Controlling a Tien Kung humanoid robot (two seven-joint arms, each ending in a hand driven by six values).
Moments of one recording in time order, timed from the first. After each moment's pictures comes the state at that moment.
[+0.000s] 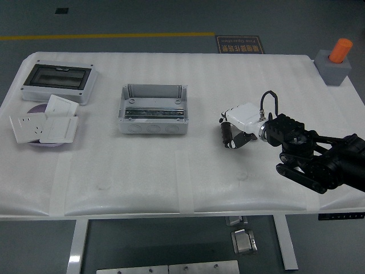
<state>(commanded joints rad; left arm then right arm) 0.00 0.20 -0.13 -0.19 0.36 0.13 -0.01 0.91 -0.36 0.09 0.90 -1.81 -0.17 -0.10</state>
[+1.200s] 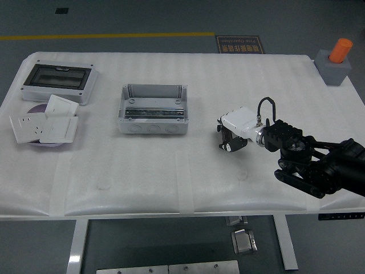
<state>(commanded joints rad) 0.00 0.20 -0.11 -0.19 0.37 0.14 -0.04 0.91 -0.35 0.05 0.90 -1.80 -0.24 -0.07</state>
